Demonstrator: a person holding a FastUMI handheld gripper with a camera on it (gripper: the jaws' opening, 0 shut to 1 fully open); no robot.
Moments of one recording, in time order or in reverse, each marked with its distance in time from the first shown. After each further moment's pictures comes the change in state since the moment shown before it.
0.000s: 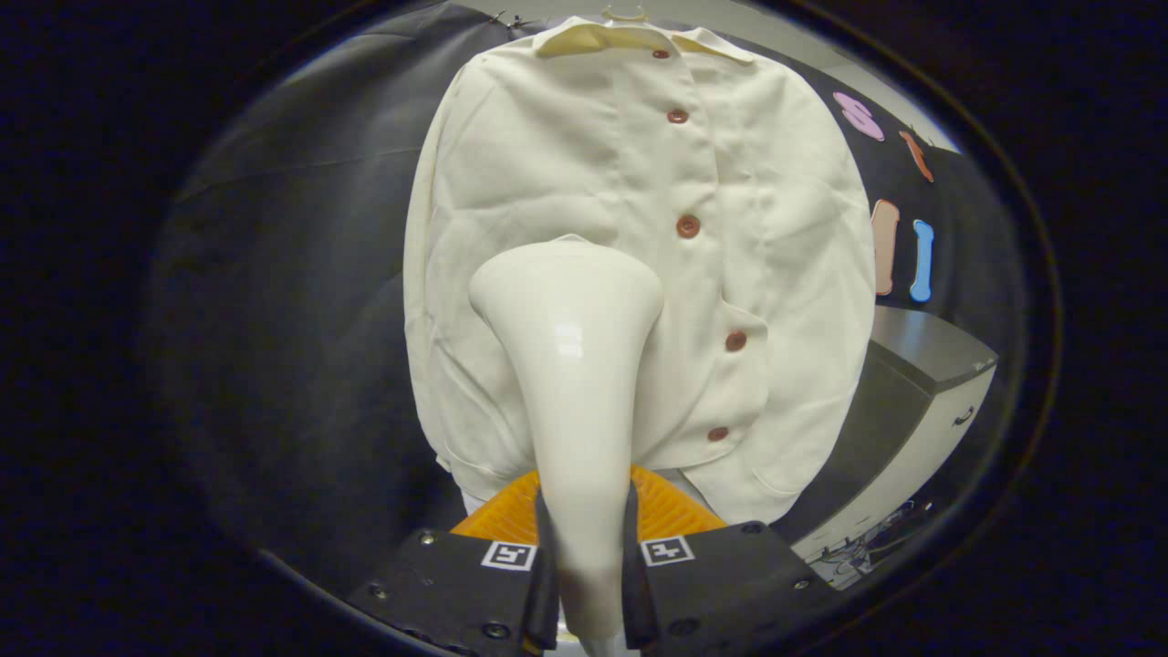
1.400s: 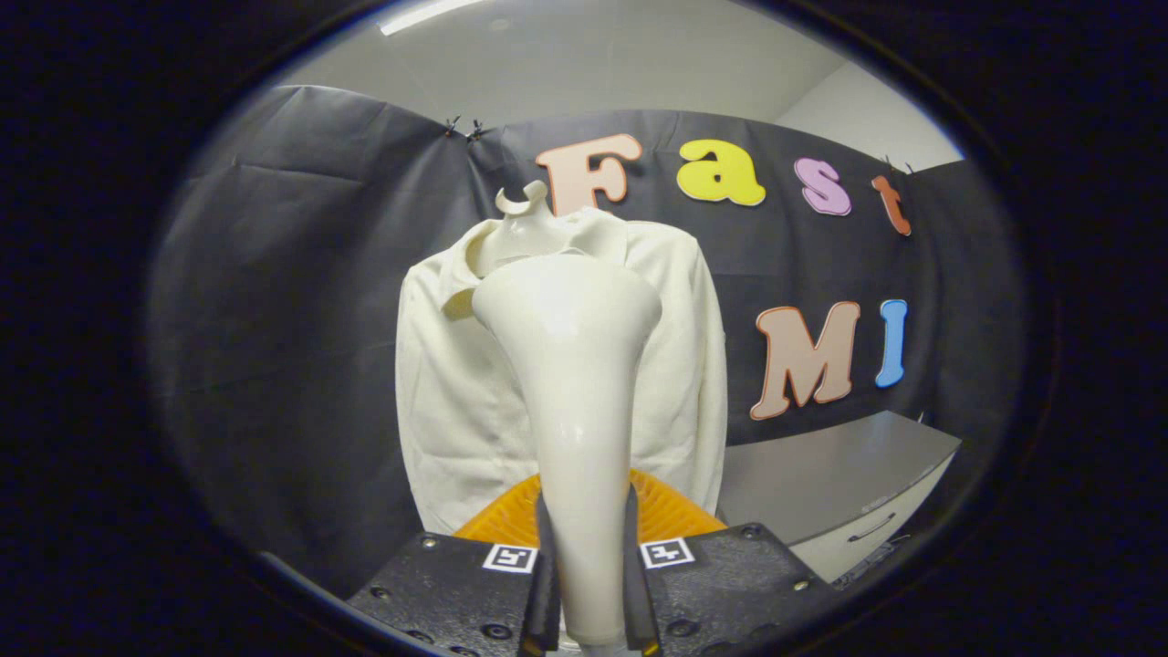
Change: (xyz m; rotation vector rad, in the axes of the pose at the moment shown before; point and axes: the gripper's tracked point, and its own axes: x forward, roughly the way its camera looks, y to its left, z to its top) arm -0.162 -0.126 0.195 0.061 -0.330 0.042
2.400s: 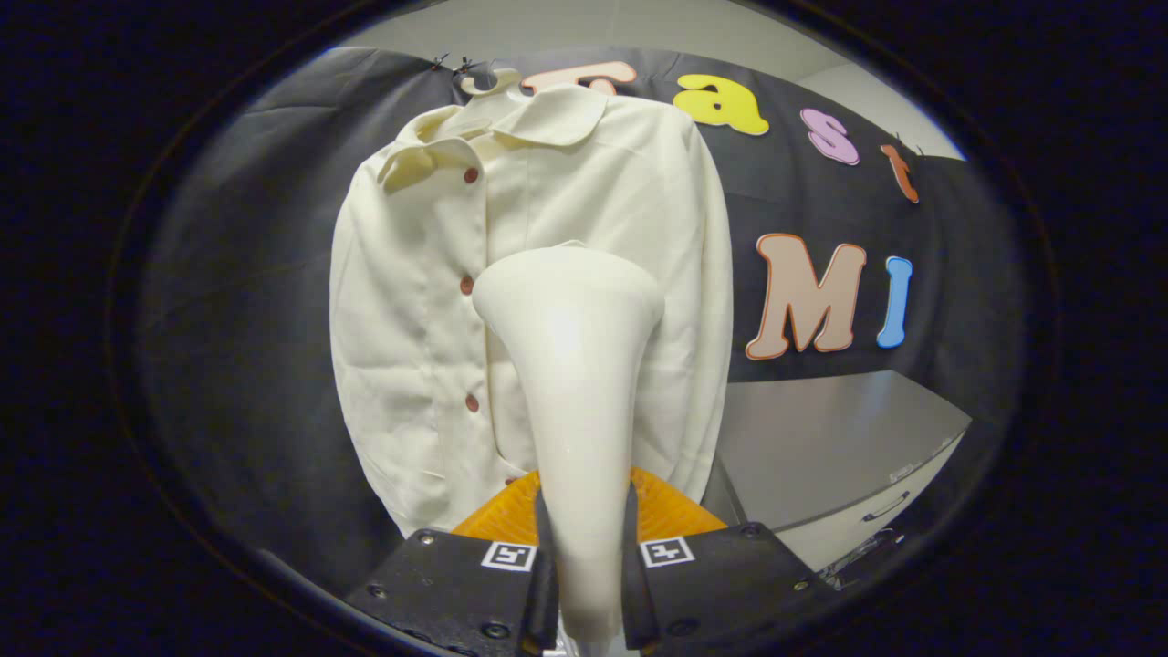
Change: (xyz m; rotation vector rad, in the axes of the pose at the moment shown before) arm 0.066 -0.036 -0.106 -0.047 0.225 -0.070
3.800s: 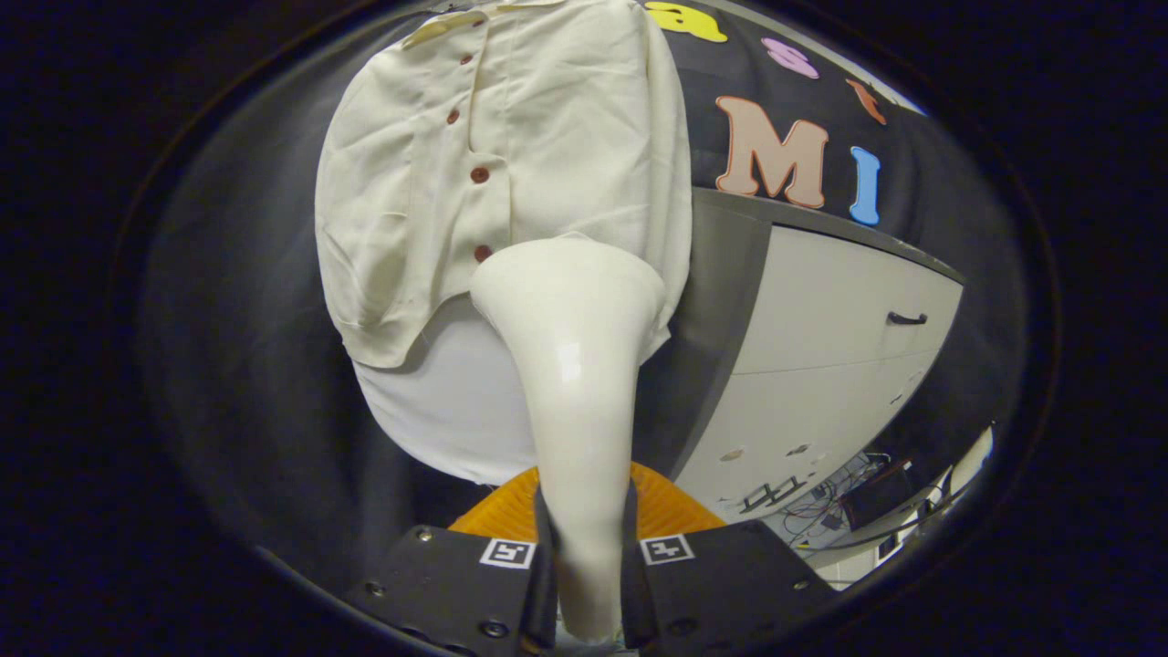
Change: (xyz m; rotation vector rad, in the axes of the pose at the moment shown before) arm -0.025 -0.019 -0.231 0.052 0.306 -0.083
